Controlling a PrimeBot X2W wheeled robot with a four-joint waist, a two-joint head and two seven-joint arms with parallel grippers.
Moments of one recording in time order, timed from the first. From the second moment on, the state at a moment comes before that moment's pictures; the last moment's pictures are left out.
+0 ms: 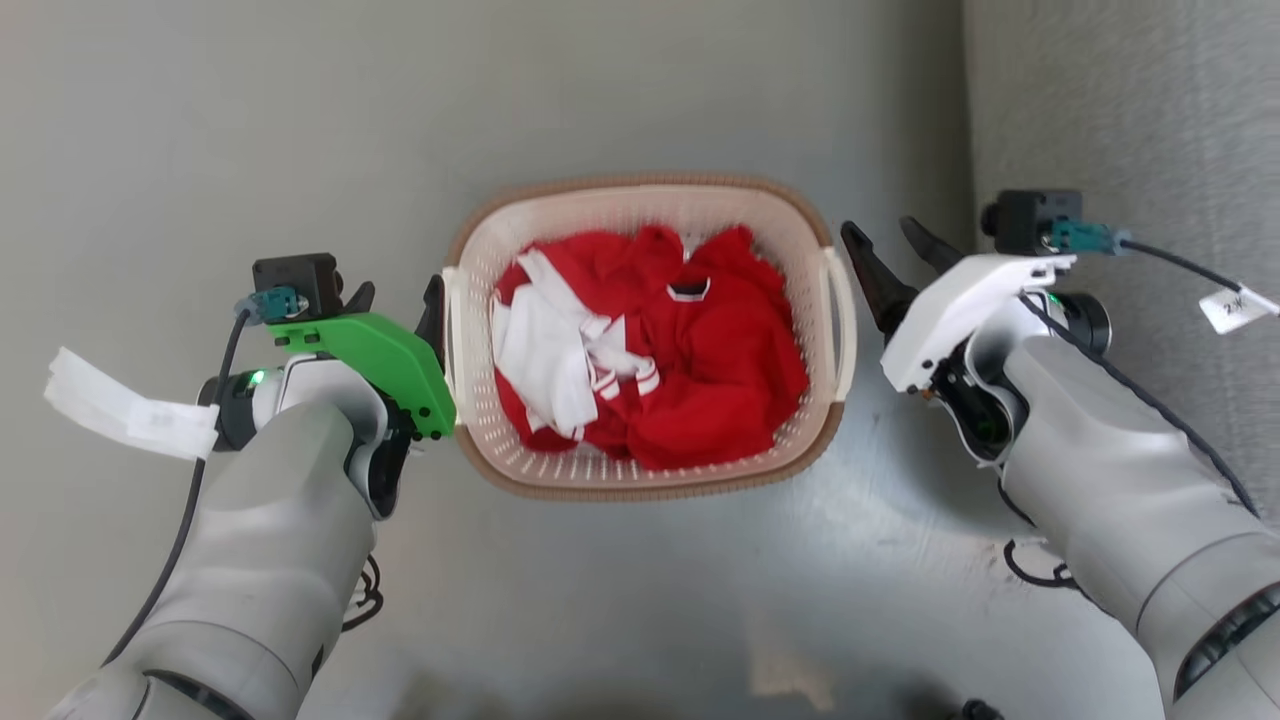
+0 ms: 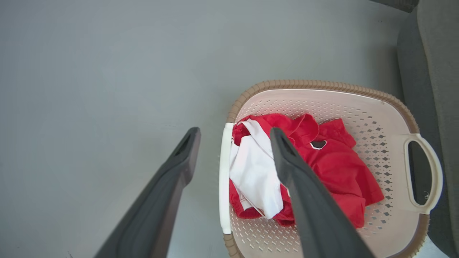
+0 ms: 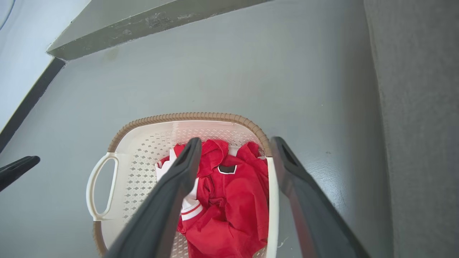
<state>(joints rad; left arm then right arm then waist) -0.88 0.02 -0.86 1.20 -1.02 -0.06 -0.25 -0.83 -0.16 0.90 1.04 0.99 0.12 -0.25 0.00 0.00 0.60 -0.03</state>
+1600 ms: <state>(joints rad) -0.37 0.14 -0.41 0.40 -0.58 0.05 -0.25 -0.28 -0.26 0.33 0.37 0.53 0.01 -0.25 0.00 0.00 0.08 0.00</state>
